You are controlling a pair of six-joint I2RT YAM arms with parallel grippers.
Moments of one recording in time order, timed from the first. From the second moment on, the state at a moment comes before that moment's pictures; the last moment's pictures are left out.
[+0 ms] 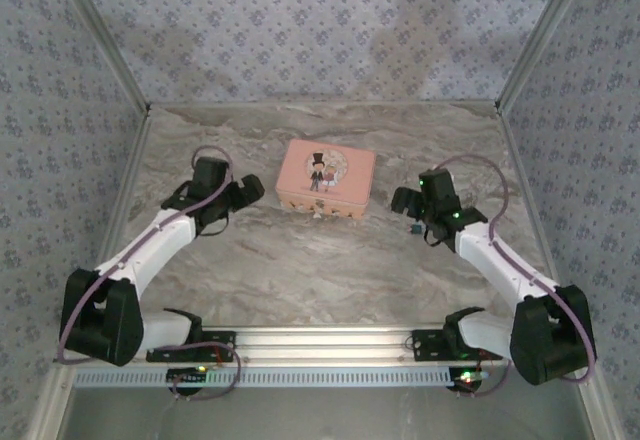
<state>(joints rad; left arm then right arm) -0.29 1.27 0.84 -0.39 0.01 -0.70 0.30 1.18 0.74 -0.39 0.19 0.50</state>
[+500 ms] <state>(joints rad) -0.07 1.29 0.83 -0.23 -0.23 -0.25 0.21 1.40 0.67 0.00 0.64 0.23</state>
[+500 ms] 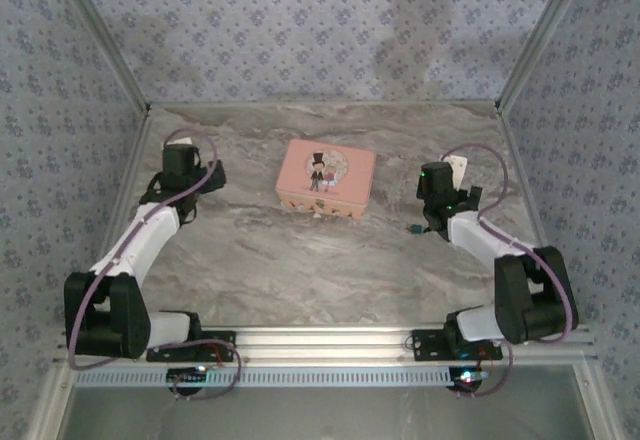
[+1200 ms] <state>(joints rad) 0.00 1.54 0.40 0.64 -0.14 -0.06 -0.02 1.51 0.38 0.70 0.25 0.02</state>
